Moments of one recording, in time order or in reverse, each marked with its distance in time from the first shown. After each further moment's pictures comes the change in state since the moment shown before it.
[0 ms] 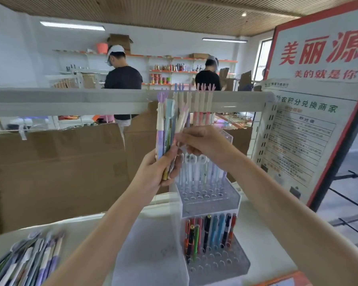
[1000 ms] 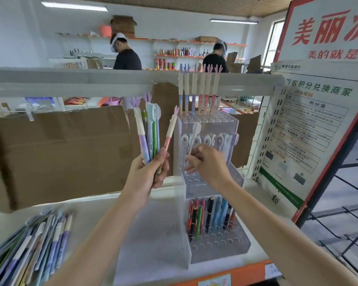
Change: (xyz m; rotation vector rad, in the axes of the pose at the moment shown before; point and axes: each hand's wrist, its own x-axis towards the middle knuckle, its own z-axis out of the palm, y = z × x) left_hand -0.038 -0.024 -0.017 -0.027 0.260 -0.057; right_hand -0.034 0.066 0.050 -0.157 0.212 0.104
